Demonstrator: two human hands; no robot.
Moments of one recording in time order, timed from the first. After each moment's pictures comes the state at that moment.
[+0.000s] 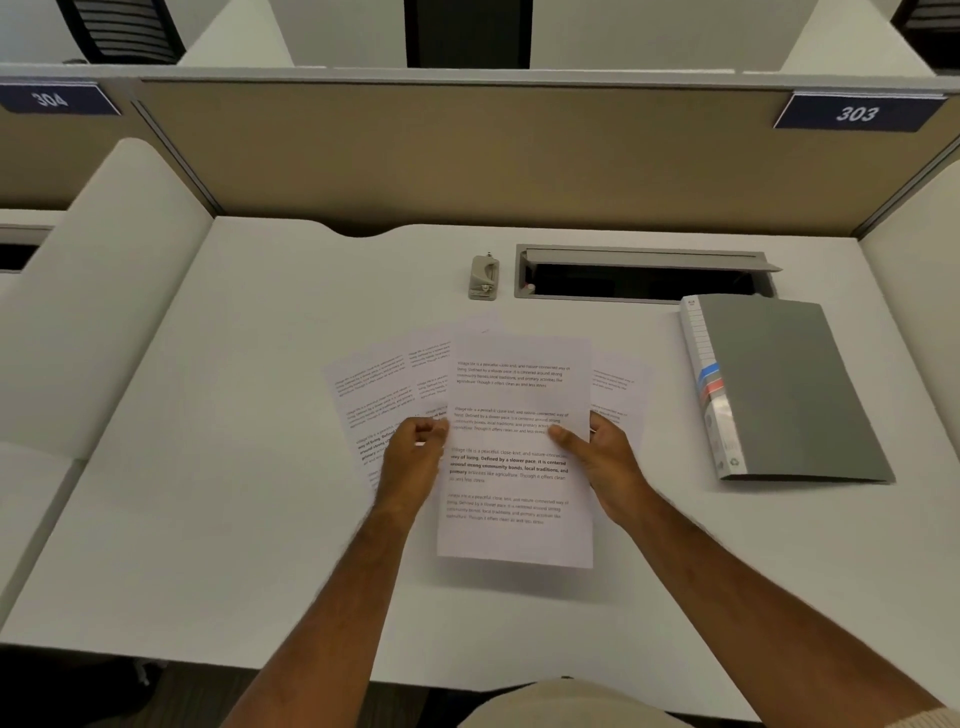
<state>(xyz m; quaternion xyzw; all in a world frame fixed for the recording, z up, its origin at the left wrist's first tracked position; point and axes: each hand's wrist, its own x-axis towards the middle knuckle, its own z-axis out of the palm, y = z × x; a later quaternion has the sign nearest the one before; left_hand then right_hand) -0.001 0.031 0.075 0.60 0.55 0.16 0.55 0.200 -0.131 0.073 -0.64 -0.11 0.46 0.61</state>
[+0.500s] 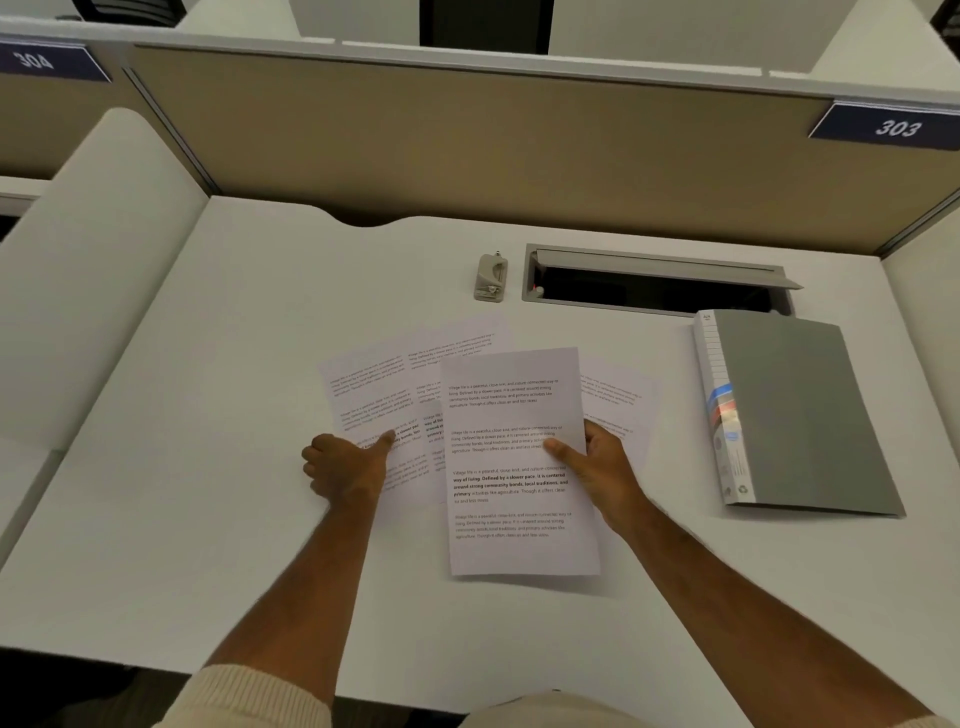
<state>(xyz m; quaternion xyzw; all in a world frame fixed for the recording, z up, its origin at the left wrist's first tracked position) -0.026 0.100 0.018 0.56 0.78 0.04 0.26 0.214 -0.111 0.061 -0.69 -0.17 0.46 0.53</state>
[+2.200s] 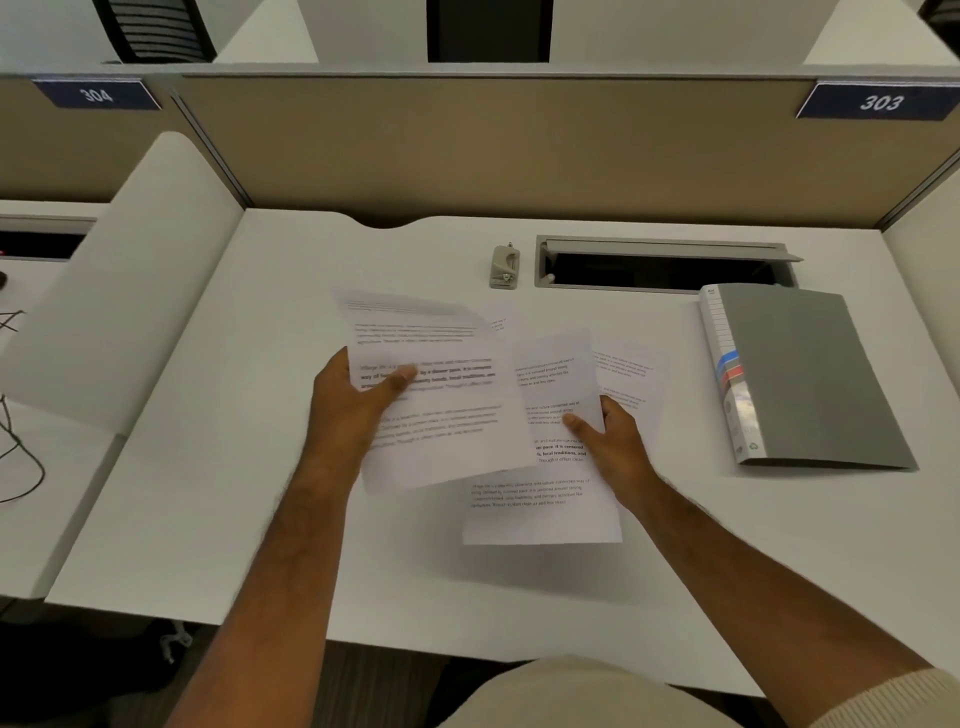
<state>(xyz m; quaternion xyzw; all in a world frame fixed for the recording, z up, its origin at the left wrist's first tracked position) -0.058 0.060 0.198 0.59 0.47 0.31 0.58 0.179 -0.130 0.080 -0.73 -0.18 0.37 0.55</state>
